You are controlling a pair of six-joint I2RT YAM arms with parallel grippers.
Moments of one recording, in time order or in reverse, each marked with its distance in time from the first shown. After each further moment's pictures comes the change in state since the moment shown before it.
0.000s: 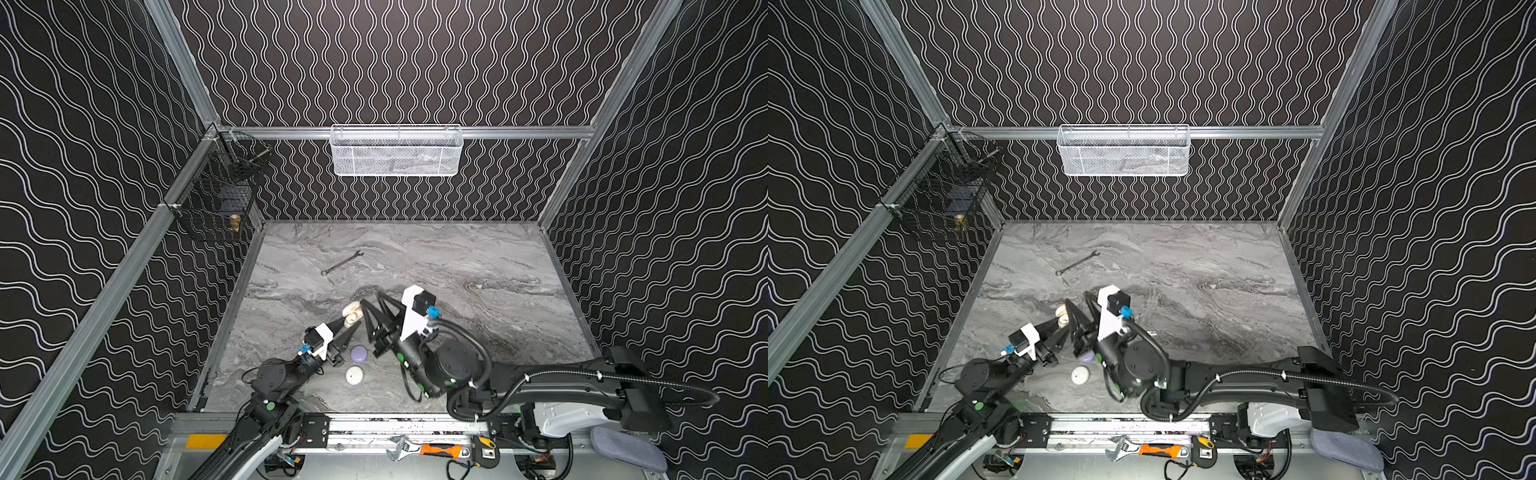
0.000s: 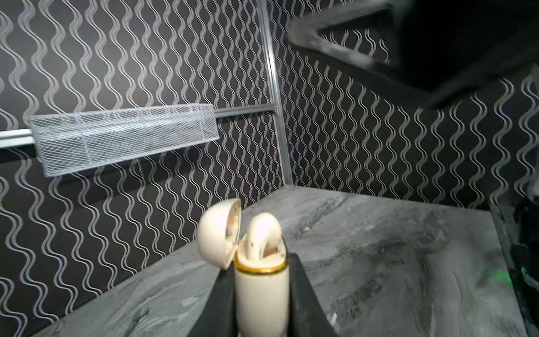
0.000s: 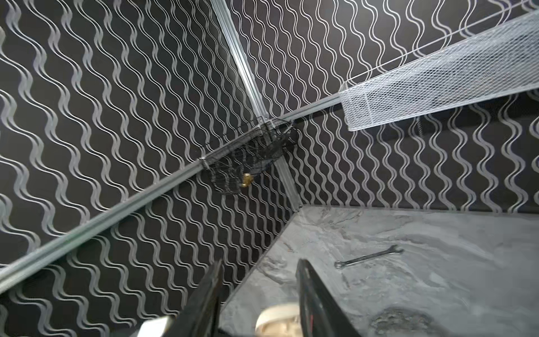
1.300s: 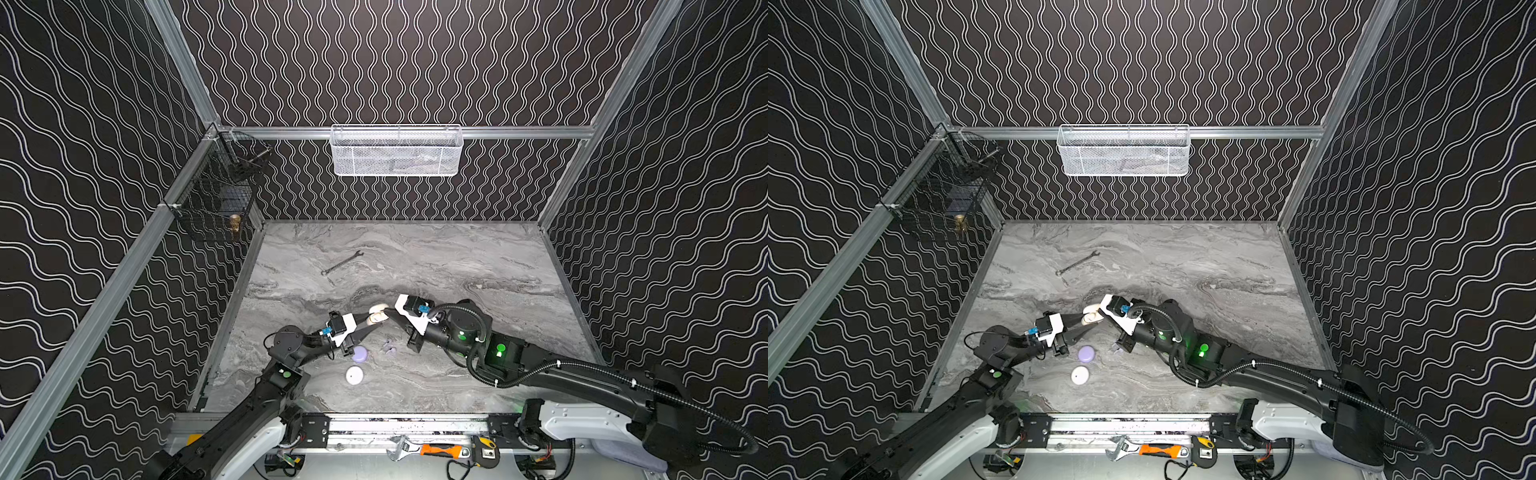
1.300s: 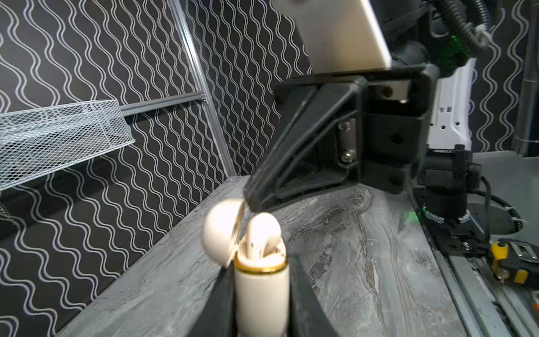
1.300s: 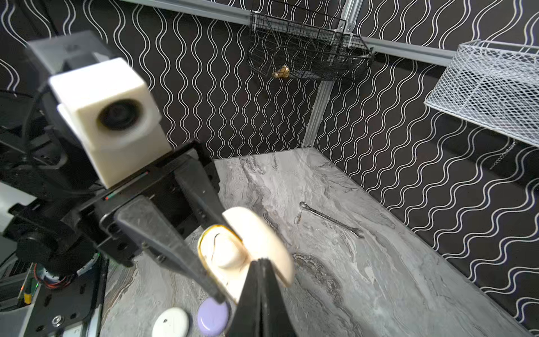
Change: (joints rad) left arm 0.103 0.419 0.145 0.206 0.429 0.013; right arm -0.296 -0.198 -0.194 -0.332 -0.739 -0.415
